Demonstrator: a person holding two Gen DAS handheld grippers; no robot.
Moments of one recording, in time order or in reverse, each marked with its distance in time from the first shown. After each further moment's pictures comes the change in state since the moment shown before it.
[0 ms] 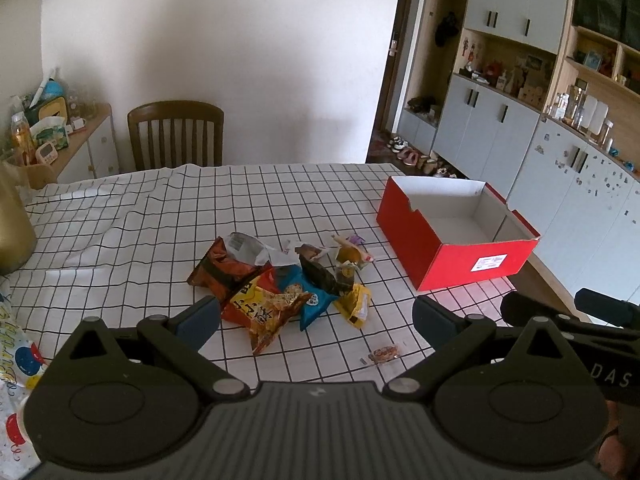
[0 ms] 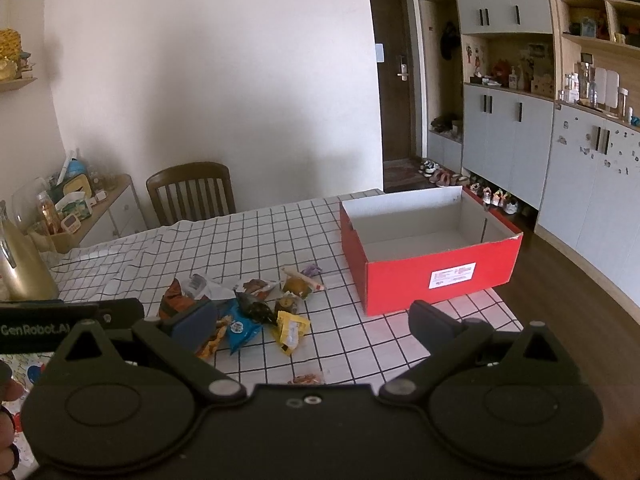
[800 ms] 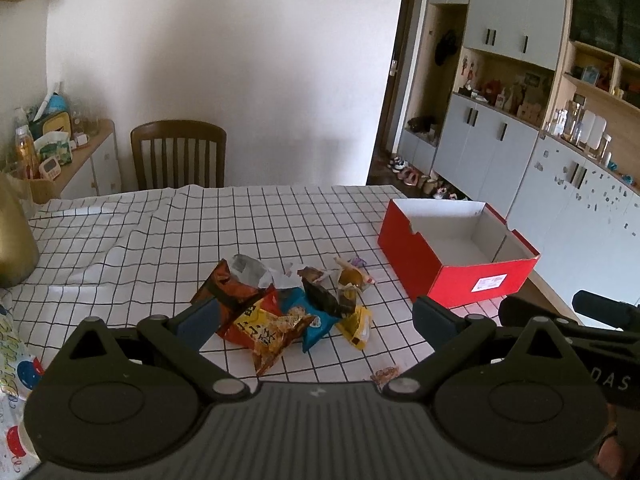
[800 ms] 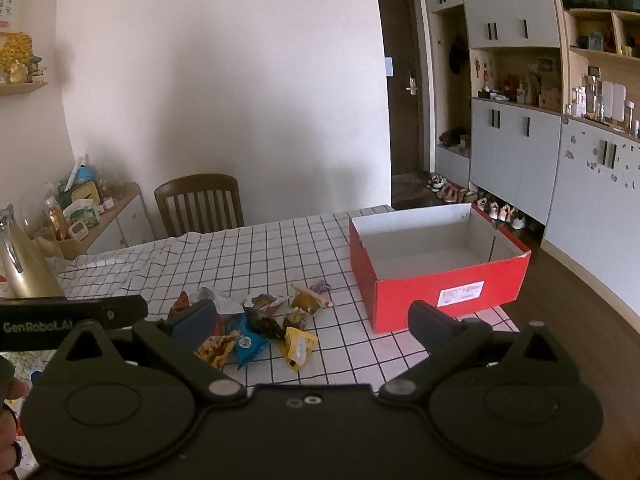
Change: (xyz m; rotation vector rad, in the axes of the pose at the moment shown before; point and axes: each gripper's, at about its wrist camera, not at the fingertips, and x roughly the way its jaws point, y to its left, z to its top) left arm -0.006 0.003 0.002 -0.007 -0.073 0.000; right arm 0.000 0.005 0.006 -0.021 -0.047 0.020
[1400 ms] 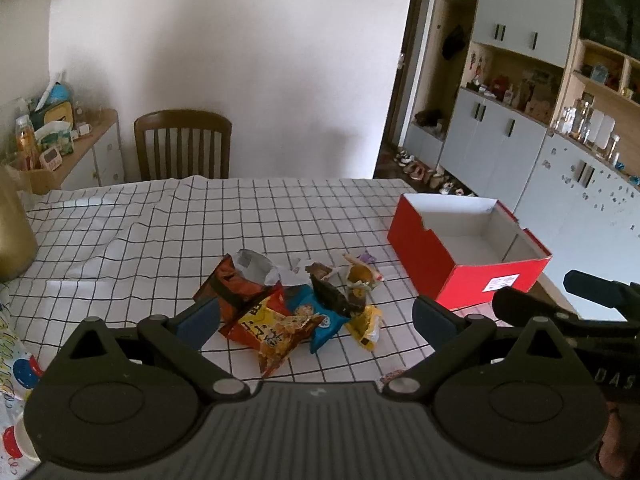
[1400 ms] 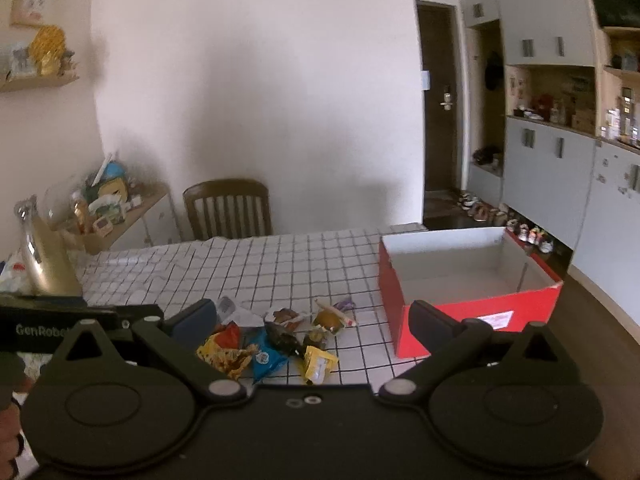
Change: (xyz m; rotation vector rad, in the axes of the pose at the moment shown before) left arm 0.024 0.012 0.005 -0.016 0.033 0.017; right arm 0.025 0.003 0.010 -0.083 -0.014 0.108
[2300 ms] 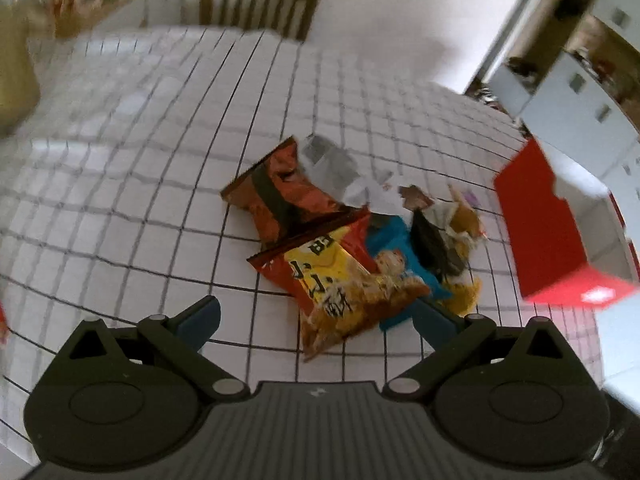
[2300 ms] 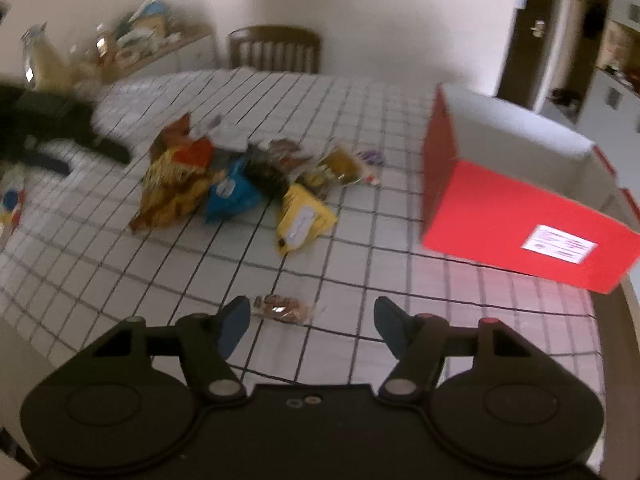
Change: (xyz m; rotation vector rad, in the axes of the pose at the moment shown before) left arm 0.158 0.069 -0.014 -0.324 0.361 0.109; right arm 0.122 -0.041 -0.085 -0.258 0.407 0.153
